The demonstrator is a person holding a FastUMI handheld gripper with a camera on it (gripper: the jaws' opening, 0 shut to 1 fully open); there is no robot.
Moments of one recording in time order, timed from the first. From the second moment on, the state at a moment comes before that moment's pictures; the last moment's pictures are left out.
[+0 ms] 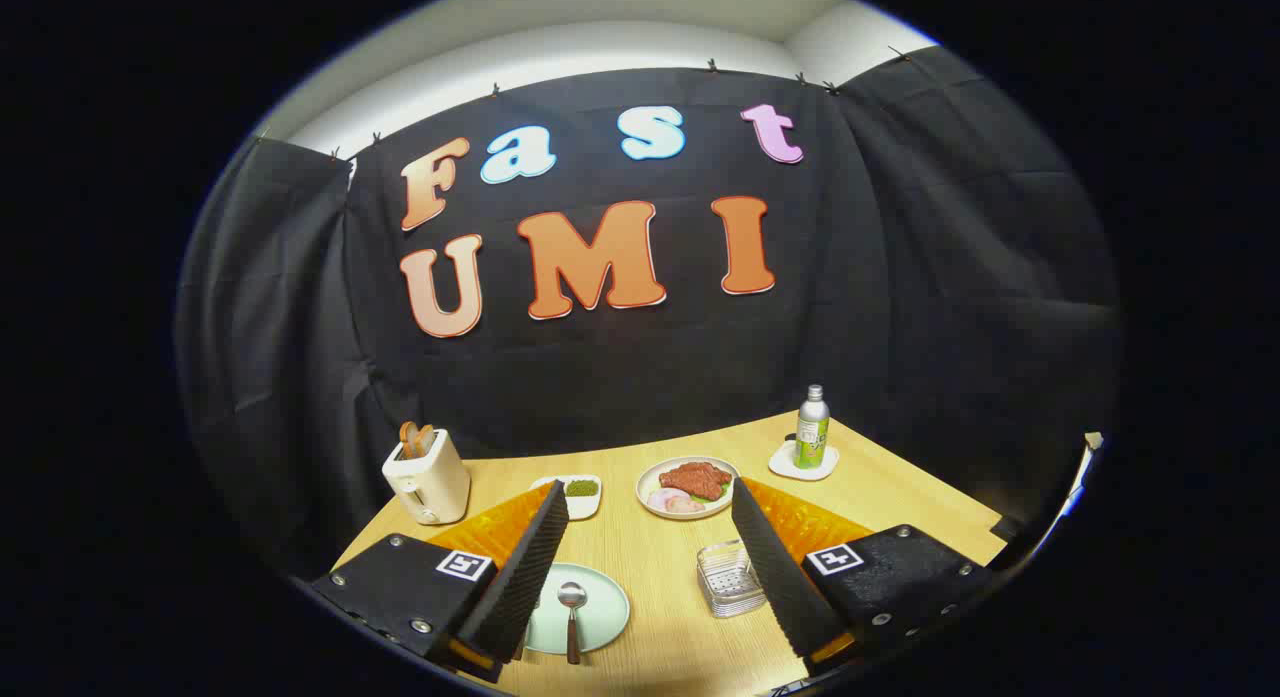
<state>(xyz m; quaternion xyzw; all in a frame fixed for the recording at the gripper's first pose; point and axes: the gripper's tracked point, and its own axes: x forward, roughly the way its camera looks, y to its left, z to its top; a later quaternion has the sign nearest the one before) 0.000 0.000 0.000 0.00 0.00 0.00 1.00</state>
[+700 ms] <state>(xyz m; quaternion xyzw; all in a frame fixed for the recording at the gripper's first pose) 0.012 0.042 -0.007 -0.04 0.01 0.05 1.00</state>
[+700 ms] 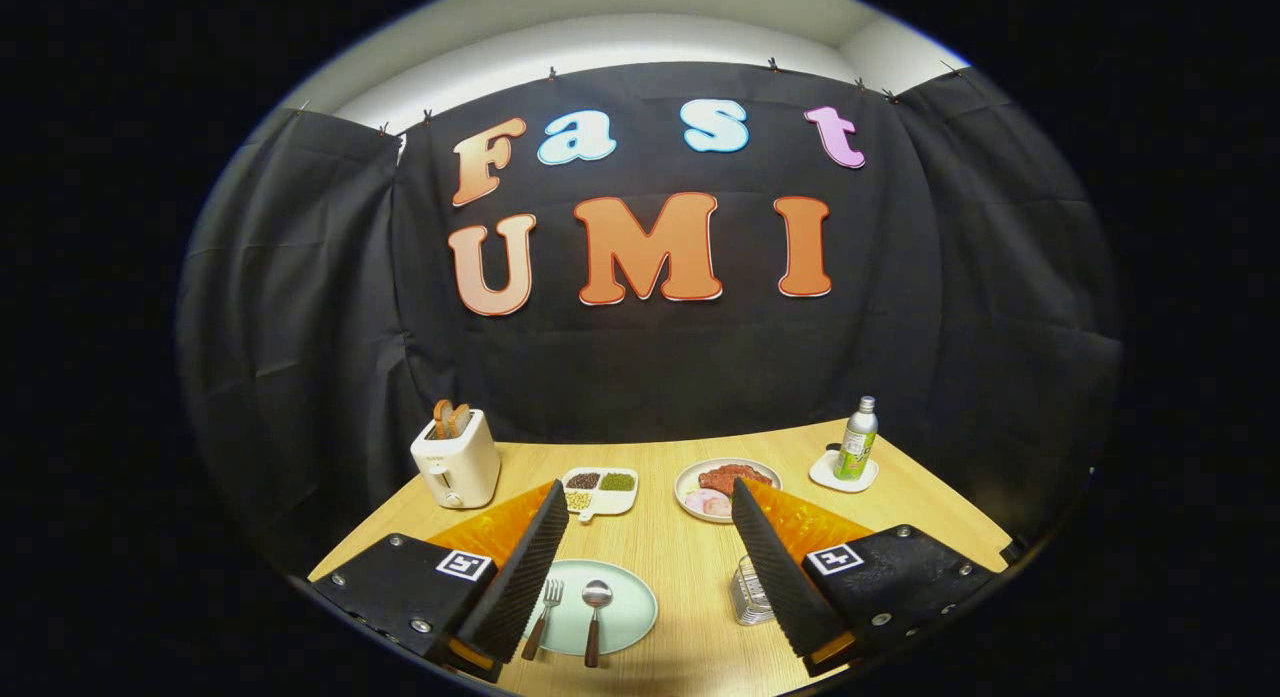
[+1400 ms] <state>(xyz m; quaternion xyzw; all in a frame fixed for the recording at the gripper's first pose) 0.038 0.072 -0.109 -0.08 0.11 0.08 0.99</state>
